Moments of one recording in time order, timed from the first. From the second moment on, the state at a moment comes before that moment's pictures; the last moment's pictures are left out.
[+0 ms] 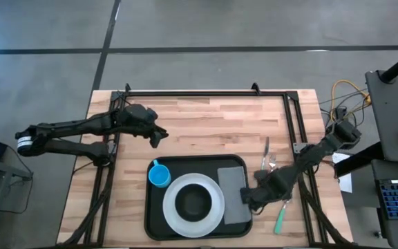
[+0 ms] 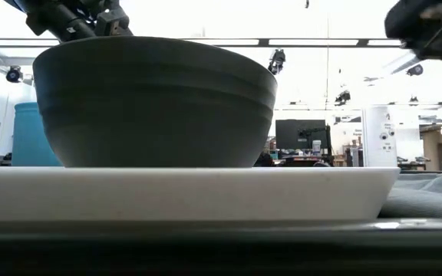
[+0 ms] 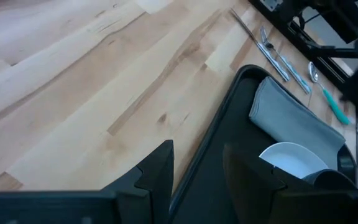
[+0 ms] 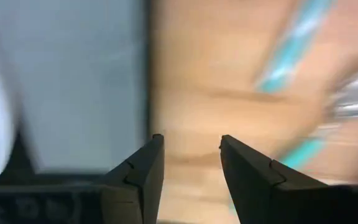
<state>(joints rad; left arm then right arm) 0.30 0.92 0.69 -0.40 0.11 -0.51 0.60 1.59 1.11 -0.99 -0.10 2.13</state>
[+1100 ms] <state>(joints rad) 0.30 0.92 0.65 -0.33 0.11 -0.54 0.31 1.38 0.63 -0.90 -0.12 2.01</state>
